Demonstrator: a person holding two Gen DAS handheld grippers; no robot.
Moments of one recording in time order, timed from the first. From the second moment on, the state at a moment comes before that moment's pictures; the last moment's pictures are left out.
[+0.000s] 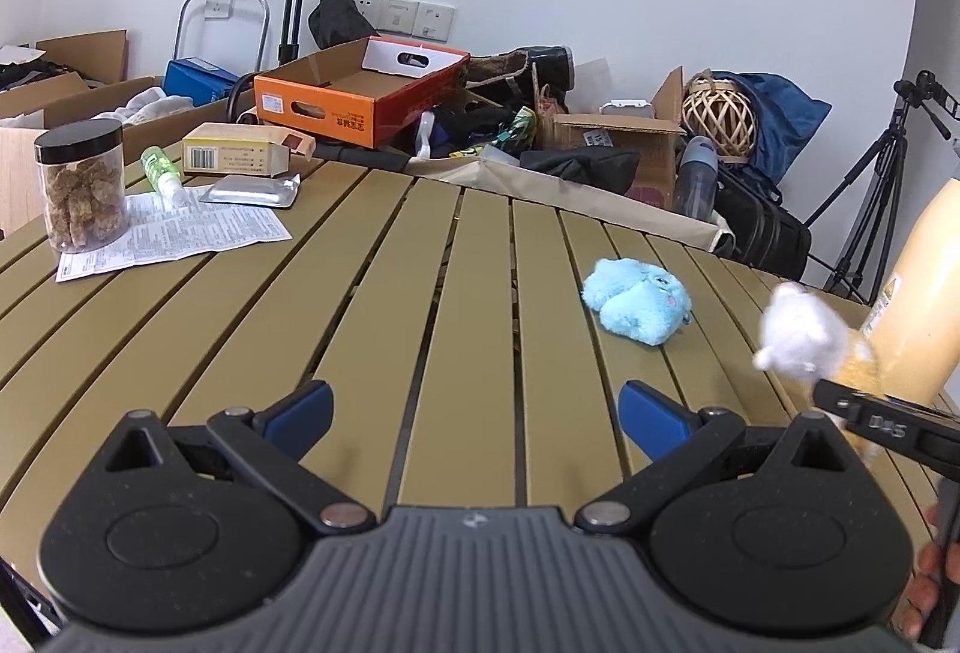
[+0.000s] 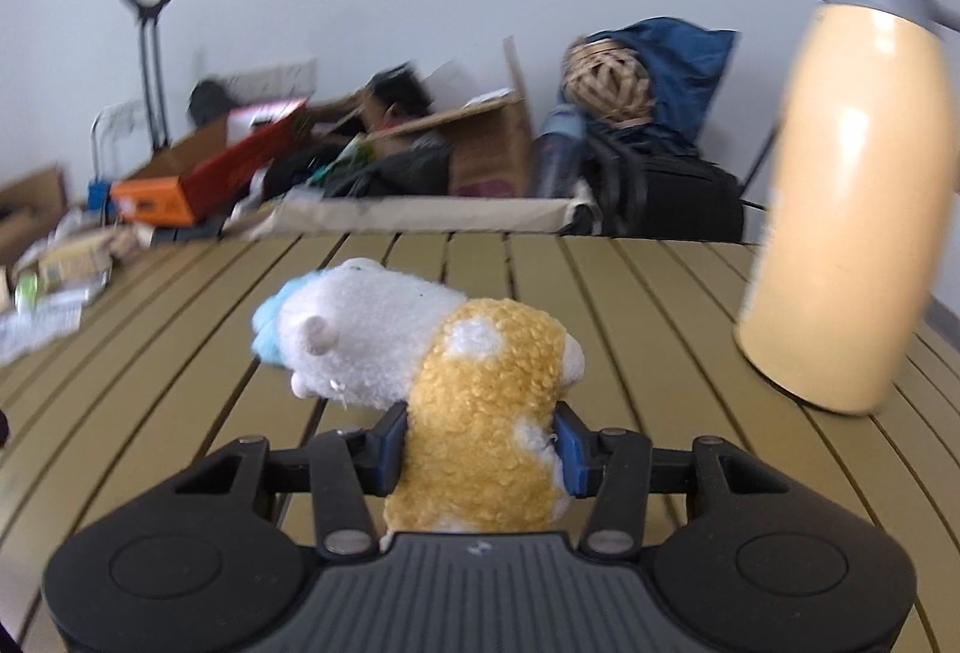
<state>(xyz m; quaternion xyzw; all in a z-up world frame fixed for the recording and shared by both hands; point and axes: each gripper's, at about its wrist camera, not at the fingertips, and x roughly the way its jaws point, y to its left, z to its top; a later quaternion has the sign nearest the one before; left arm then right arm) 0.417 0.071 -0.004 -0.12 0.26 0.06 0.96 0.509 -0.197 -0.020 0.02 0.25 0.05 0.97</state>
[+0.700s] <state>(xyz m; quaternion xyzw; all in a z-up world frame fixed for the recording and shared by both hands) 0.423 0.013 -0.011 -0.06 0.25 0.01 0.97 0.451 -0.358 -0.037 0.21 0.19 -0.04 0.96</state>
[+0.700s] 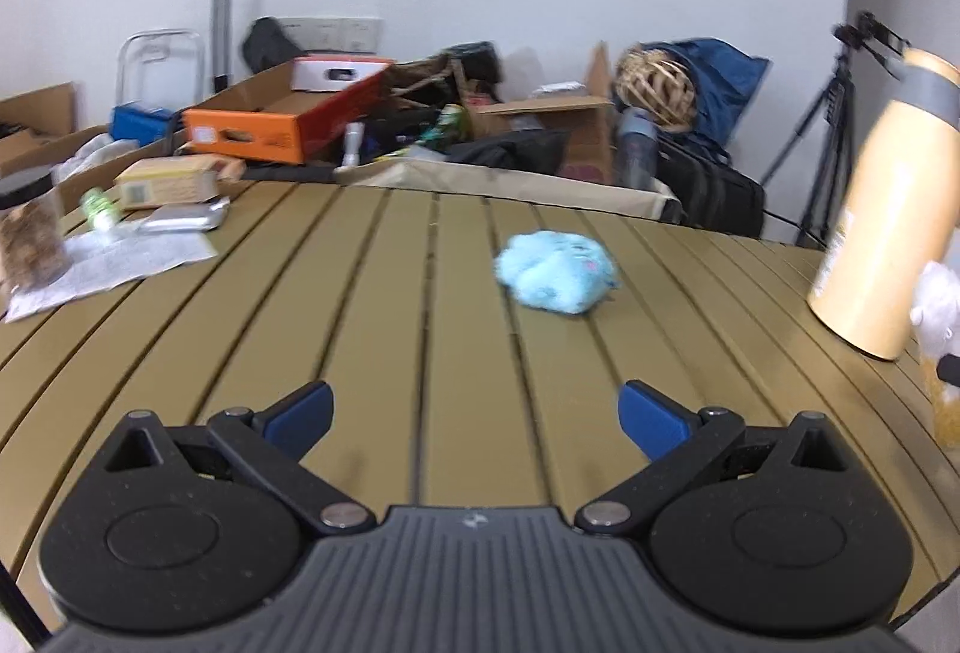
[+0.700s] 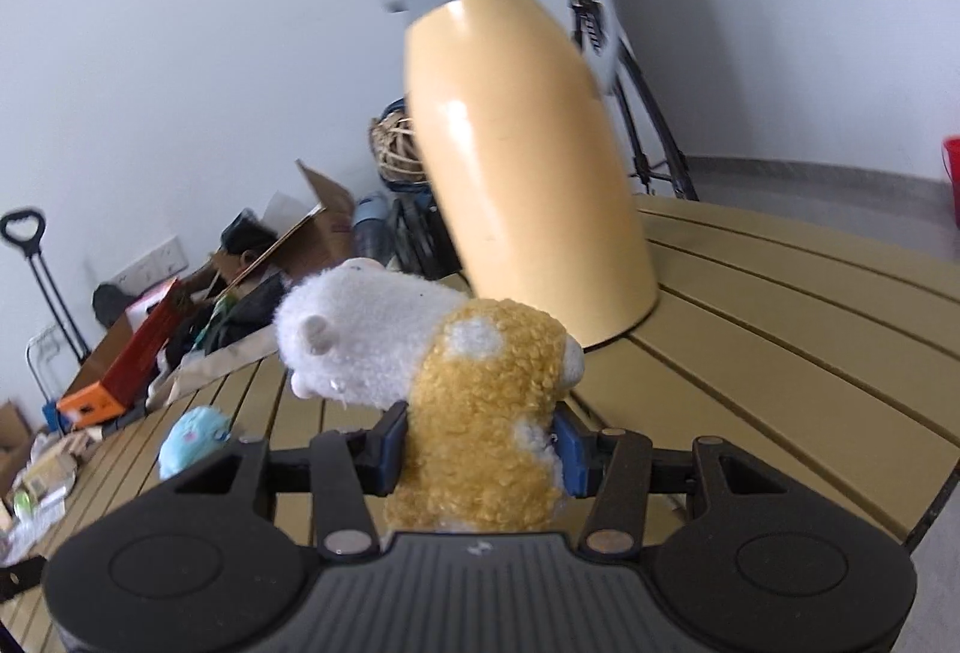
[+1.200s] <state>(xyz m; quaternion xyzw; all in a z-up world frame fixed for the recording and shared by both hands) 0.516 -0.048 0.018 0.02 0.29 -0.01 0.96 0.442 -0.402 -0.052 0.25 0.17 -0.06 0.95</state>
